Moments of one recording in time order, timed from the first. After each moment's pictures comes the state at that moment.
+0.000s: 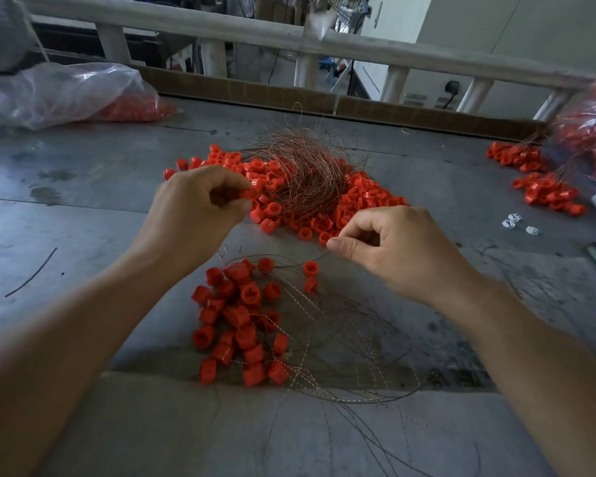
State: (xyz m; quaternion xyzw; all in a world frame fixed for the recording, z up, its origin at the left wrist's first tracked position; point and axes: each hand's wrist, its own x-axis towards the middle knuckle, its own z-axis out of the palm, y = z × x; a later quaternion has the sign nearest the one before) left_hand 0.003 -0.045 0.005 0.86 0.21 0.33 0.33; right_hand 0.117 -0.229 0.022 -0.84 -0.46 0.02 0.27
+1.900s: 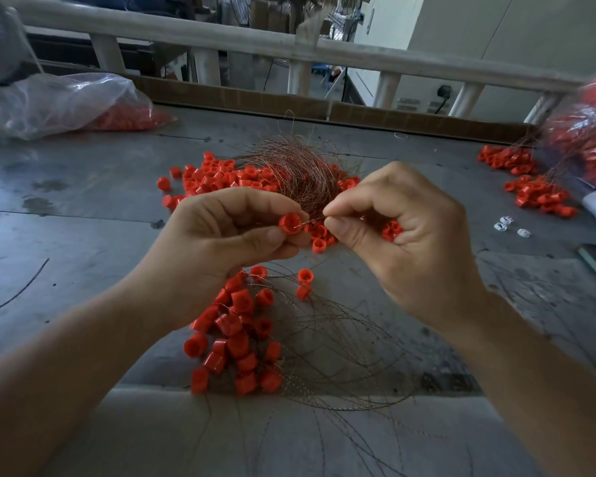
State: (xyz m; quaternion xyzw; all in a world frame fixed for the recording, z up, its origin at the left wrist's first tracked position) left_hand -0.017 -0.086 0.019 0.64 0.00 0.20 0.74; right_hand 0.091 -0.235 0.037 -0.68 -0.56 -0.18 0.45
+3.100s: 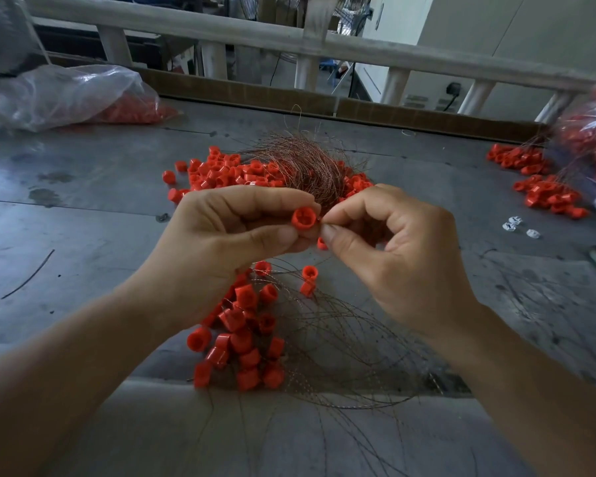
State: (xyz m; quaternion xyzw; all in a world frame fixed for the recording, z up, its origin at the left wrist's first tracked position) left_hand -0.016 -0.091 0.018 0.63 -0.03 0.23 0.74; right_hand 0.081 -0.231 0.032 -0.71 -0.51 -0.06 0.48
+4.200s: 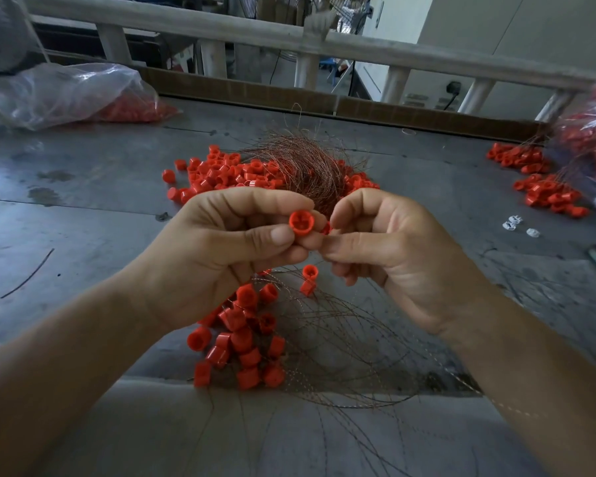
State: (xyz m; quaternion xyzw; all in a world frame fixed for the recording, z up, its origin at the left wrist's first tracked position) left_hand -0.020 -0.078 0.016 0.66 -0.04 0.14 0.73; right_hand 0.087 -0.231 0.041 -0.62 -0.37 0.32 0.62
